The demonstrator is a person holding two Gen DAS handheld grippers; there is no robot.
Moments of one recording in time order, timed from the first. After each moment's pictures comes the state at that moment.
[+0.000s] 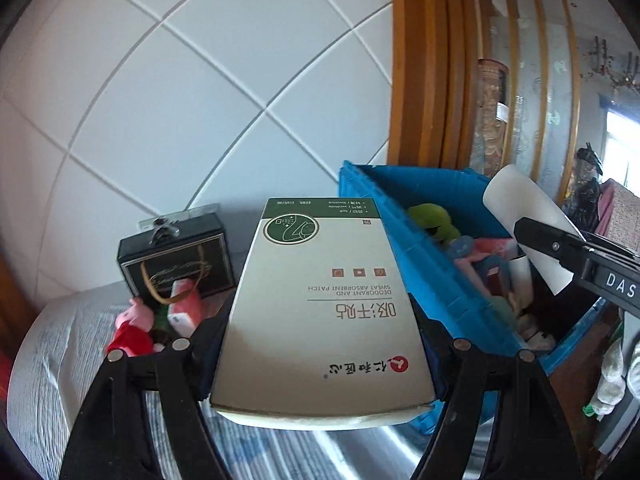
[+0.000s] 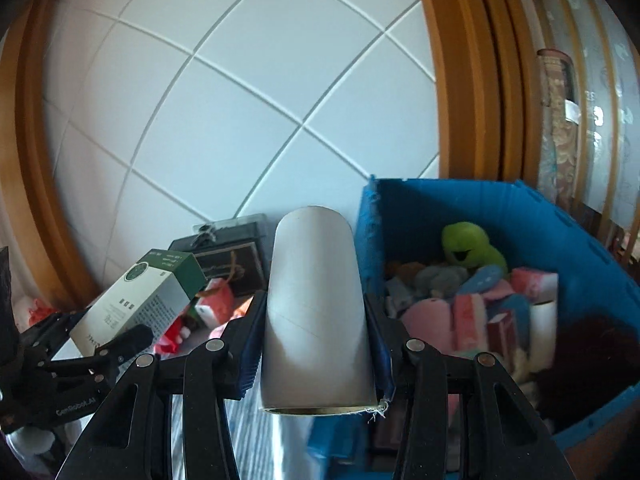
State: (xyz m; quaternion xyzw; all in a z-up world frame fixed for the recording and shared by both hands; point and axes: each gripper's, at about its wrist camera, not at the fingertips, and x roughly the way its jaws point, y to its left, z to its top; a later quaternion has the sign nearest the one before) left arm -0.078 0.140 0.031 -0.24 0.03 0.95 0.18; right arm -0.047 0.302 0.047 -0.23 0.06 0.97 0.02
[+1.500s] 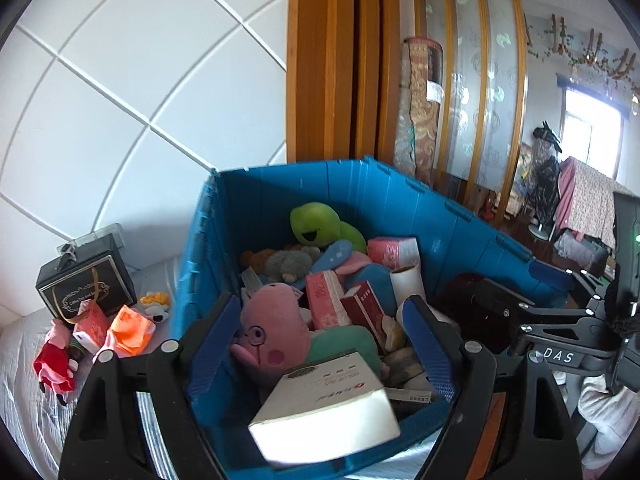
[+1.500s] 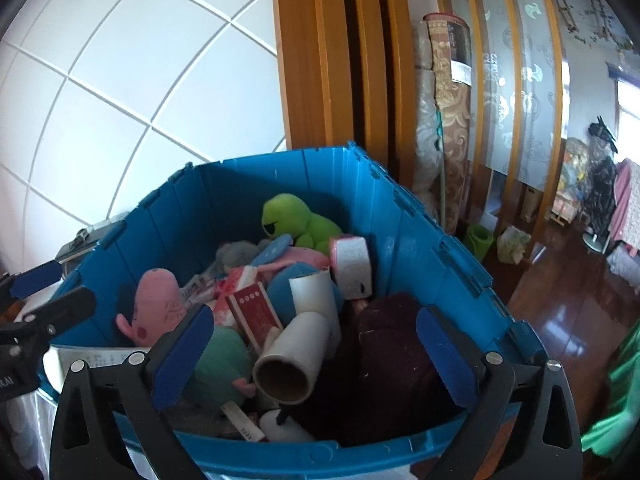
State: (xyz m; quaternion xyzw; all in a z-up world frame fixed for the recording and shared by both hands) left arm -0.043 0.335 0.038 -0.25 0.05 0.94 0.25; right arm 0.011 0.522 0.011 -0.26 0.08 0.95 0.14
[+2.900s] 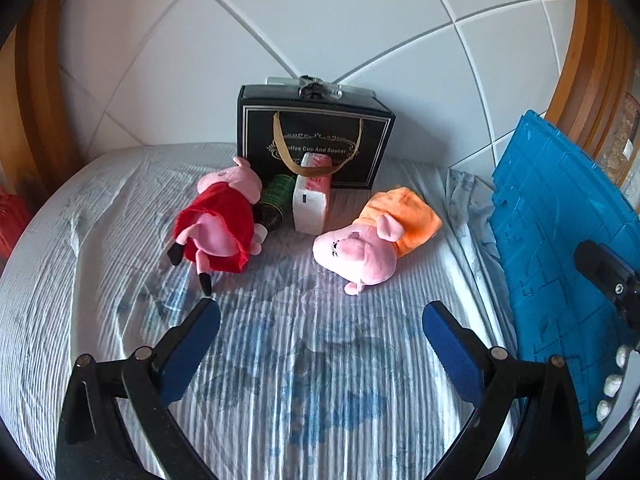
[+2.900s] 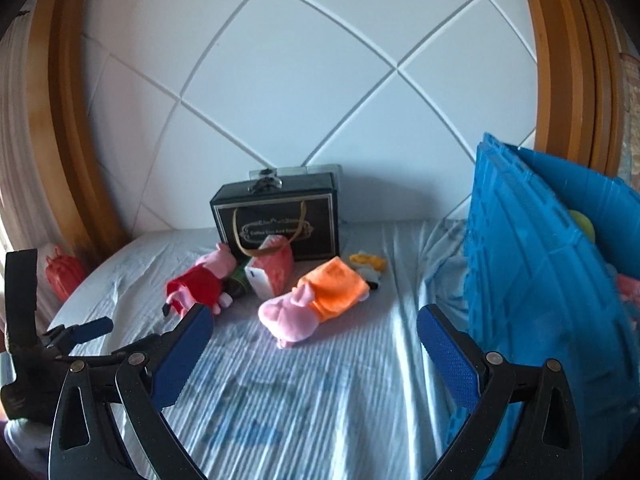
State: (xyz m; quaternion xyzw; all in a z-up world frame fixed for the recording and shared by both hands) left arm -0.179 -0.037 -0.132 -0.40 -0.09 0.91 0.00; right arm -0.176 0.170 -0.059 -0.30 0.02 0.95 -0.10
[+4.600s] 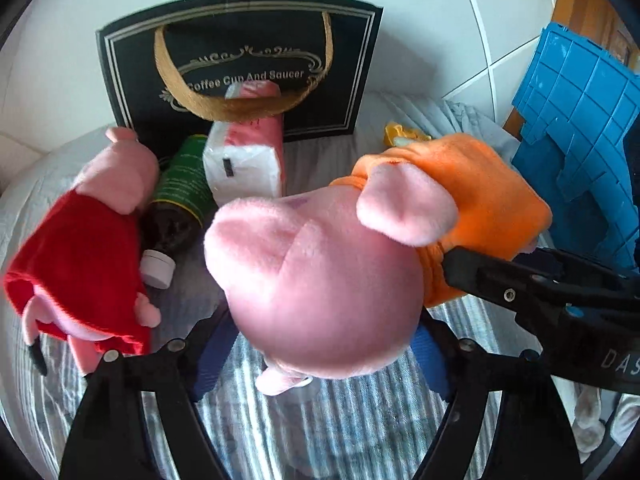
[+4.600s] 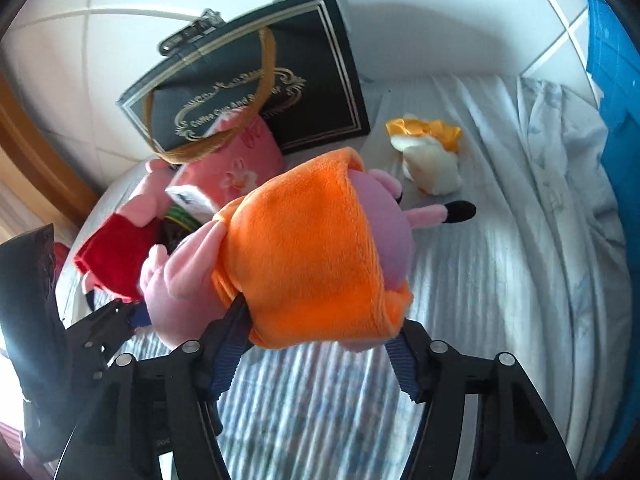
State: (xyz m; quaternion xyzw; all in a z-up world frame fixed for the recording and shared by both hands) left arm -0.325 -0.019 -0.243 -0.45 -0.03 0.89 0.10; right arm -0.349 0.136 -0.233 -0.47 0.09 0.86 -0.15
